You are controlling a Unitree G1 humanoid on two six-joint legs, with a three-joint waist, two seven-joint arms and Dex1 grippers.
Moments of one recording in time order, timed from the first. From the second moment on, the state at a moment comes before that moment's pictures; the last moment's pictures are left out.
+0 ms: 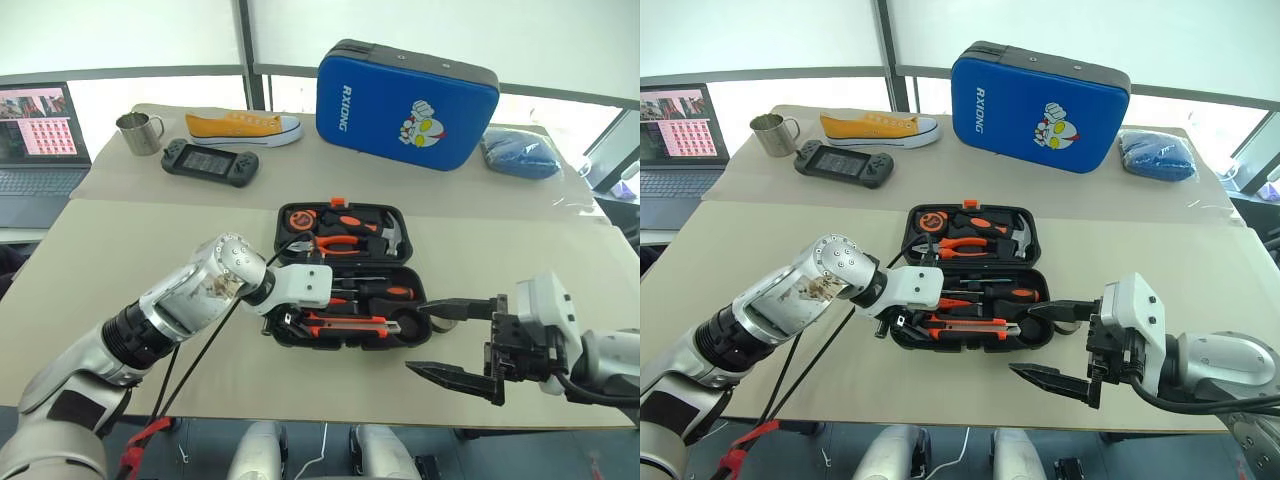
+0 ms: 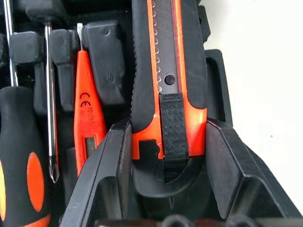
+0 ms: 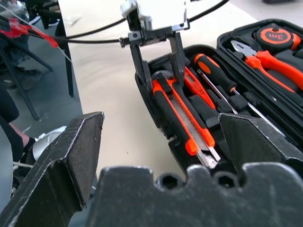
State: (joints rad) left arm -0.80 0.75 -0.66 -0.31 -0.07 0.79 -1.26; right arm 0.18 -0.93 -0.41 -0.81 0.92 0.68 0.88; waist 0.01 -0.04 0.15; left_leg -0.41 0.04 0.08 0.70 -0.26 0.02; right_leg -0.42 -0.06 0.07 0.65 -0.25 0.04
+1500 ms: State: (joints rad) left arm -0.82 0.71 -0.59 -0.27 -0.21 0.85 -1.30; right arm 0.13 -0.96 -0.40 -0.79 0.93 0.69 0.83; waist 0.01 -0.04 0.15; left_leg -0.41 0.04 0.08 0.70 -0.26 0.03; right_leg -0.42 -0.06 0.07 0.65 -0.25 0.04
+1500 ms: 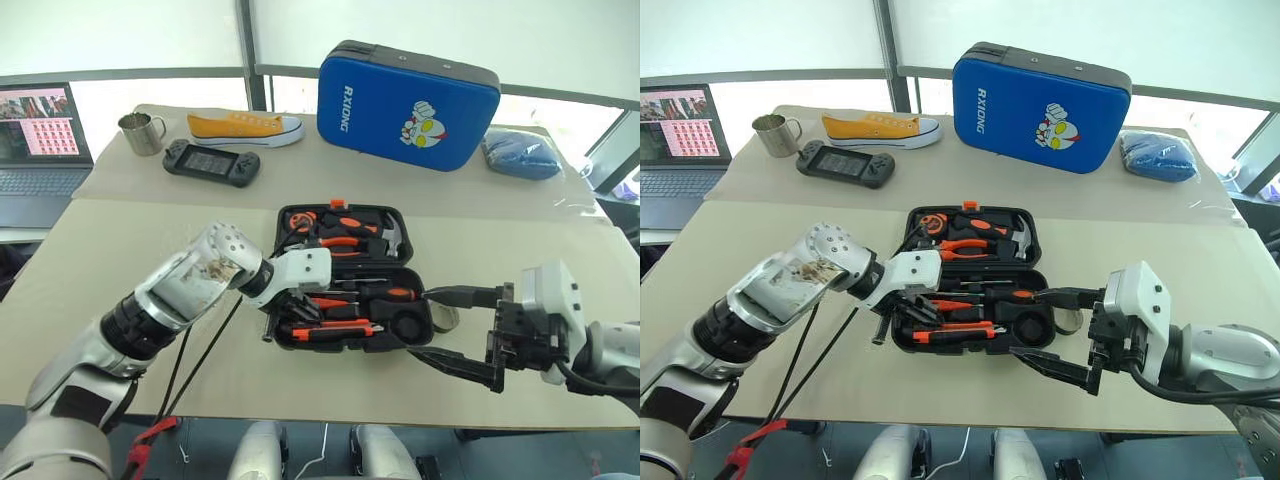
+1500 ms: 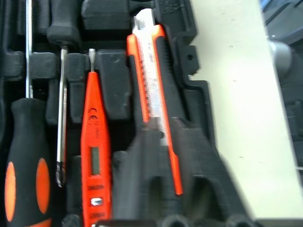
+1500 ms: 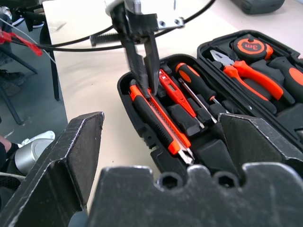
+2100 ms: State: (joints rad) left arm -0.80 0.71 -0.69 -0.27 -0.09 0.70 -1.32; right arm 0.14 -0.96 -0.40 -0.80 0.93 0.70 0.82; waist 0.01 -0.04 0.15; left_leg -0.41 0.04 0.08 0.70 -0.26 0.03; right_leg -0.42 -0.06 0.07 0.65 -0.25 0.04
